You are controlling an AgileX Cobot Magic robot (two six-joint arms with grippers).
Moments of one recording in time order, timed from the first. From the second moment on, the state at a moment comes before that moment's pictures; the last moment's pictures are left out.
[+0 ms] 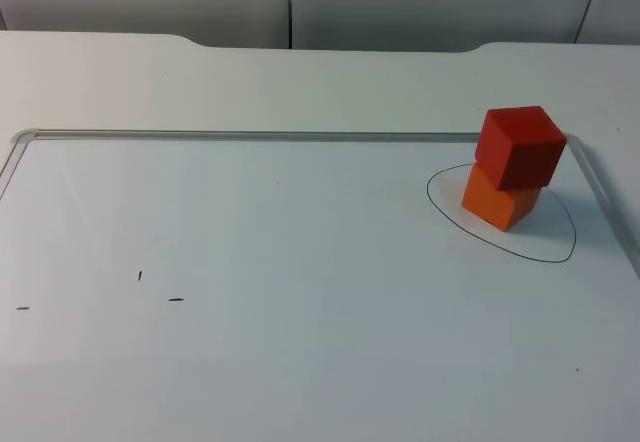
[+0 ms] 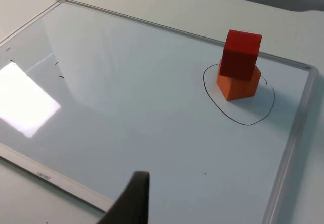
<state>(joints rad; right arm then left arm) 0.49 0.00 -0.52 0.00 1.08 -0.03 -0.57 0.01 -0.52 0.07 1.08 -0.01</state>
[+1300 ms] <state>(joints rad) 0.49 0.00 -0.52 0.00 1.08 0.02 -0.57 0.01 -0.52 0.07 1.08 -0.01</state>
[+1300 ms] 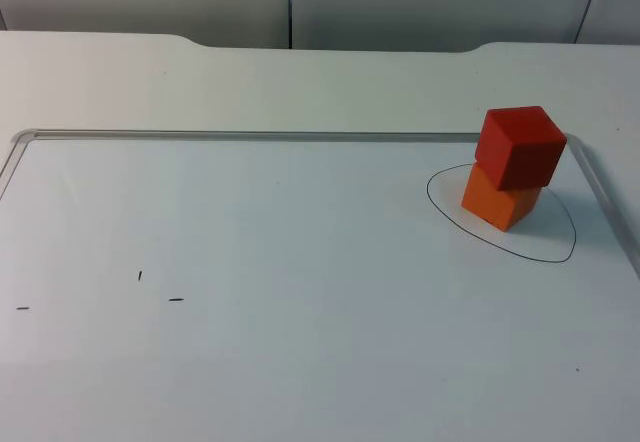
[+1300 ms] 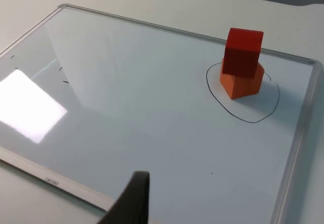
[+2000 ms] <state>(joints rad) 0.01 0.00 -0.52 0.00 1.08 0.02 -0.57 0.01 -0.52 0.07 1.08 -0.01</state>
